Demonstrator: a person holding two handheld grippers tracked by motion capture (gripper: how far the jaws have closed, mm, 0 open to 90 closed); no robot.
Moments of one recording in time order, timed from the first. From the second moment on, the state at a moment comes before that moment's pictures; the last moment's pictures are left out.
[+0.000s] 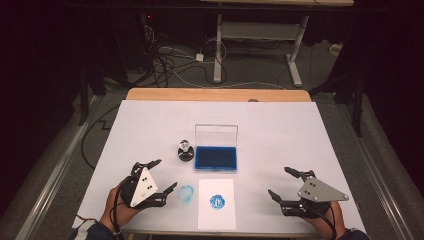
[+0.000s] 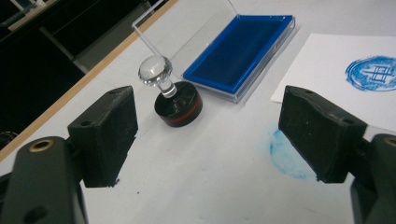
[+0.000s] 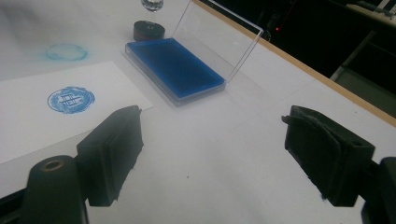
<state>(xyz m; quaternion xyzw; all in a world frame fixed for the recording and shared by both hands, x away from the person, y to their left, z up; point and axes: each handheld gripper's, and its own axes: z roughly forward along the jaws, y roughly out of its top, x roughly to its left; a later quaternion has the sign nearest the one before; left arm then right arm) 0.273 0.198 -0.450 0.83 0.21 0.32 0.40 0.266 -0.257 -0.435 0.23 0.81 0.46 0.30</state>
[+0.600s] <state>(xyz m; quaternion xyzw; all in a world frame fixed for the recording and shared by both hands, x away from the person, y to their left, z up) 0.265 0.234 -0.488 0.84 0.27 0.30 0.37 0.264 -0.259 -0.438 0.23 0.81 0.45 0.30</state>
